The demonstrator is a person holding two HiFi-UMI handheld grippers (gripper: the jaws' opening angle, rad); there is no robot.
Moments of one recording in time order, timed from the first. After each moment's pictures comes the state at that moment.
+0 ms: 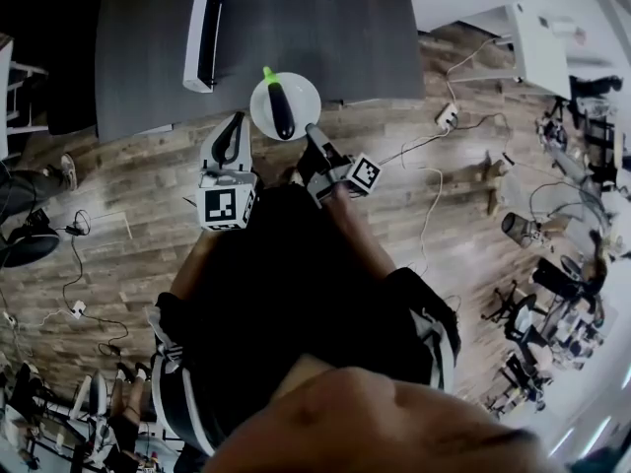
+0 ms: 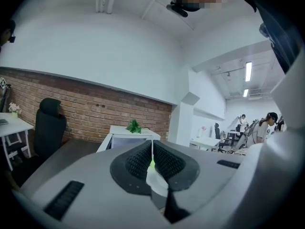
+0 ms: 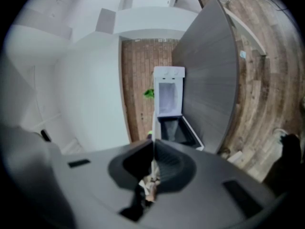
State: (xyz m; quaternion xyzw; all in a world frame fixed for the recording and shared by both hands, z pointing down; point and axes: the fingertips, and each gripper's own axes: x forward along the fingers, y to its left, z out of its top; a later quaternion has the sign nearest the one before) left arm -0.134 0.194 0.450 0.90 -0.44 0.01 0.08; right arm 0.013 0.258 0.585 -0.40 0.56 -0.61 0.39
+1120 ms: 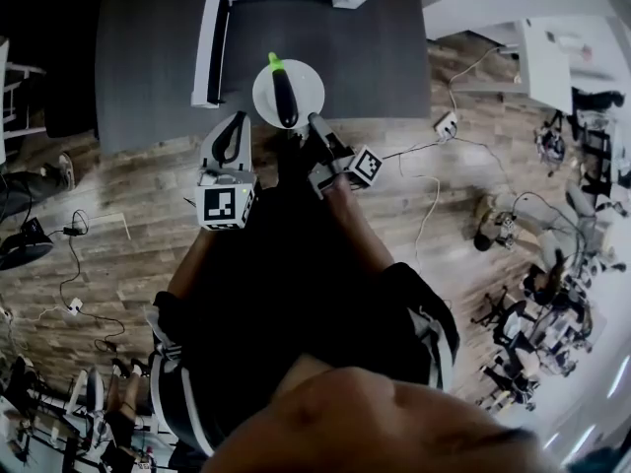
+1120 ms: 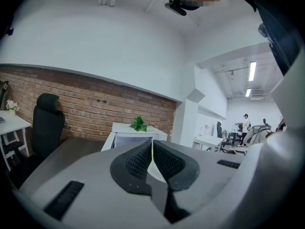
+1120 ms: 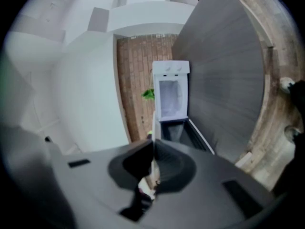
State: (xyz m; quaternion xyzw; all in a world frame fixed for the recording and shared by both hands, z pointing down) left arm -0.134 0.125 0.460 0.89 -0.44 0.03 0.10; right arm 0.021 0.166 0.584 -0.39 0.55 -0.62 0.41
